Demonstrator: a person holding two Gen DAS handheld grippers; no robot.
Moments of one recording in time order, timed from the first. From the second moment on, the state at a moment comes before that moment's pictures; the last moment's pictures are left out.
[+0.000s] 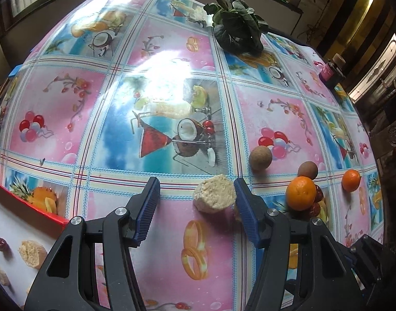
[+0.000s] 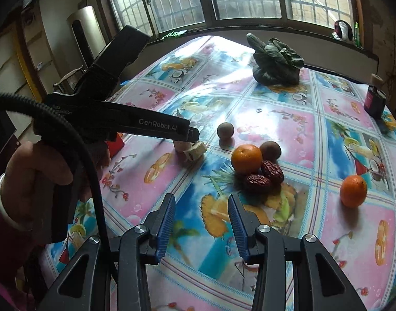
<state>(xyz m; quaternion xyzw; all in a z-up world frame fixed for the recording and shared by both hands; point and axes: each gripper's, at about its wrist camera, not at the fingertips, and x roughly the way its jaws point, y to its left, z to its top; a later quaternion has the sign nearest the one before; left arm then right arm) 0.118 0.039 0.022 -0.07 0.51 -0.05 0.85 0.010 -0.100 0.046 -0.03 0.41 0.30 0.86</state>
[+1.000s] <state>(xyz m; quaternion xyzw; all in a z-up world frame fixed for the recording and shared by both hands) 0.107 0.030 0.020 0.00 0.51 -0.04 0.86 0.033 -0.082 0.032 -0.04 0.43 0.28 0.86</state>
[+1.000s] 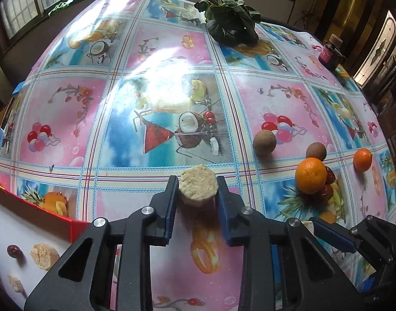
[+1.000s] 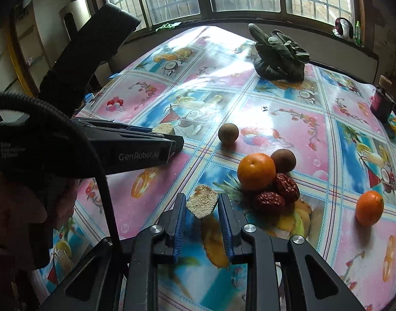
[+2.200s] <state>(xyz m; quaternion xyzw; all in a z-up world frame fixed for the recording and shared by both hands) -0.082 0.156 0.073 -0.04 0.44 0.04 0.90 -0.093 0.001 0.079 -0.03 0.38 0.37 0.85</state>
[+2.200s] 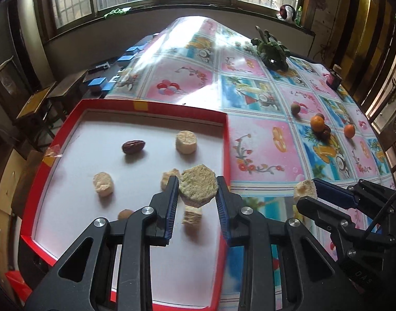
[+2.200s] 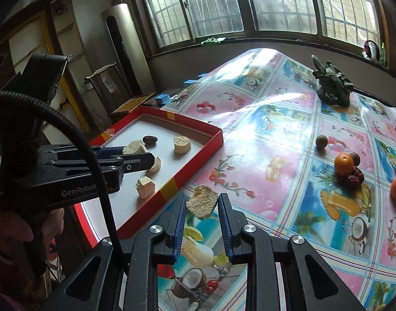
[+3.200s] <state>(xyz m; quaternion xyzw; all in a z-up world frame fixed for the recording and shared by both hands) -0.112 0.260 0.031 -0.10 0.47 0.13 0.87 -0.105 0.134 0.037 -0.10 0.43 0.47 0.76</state>
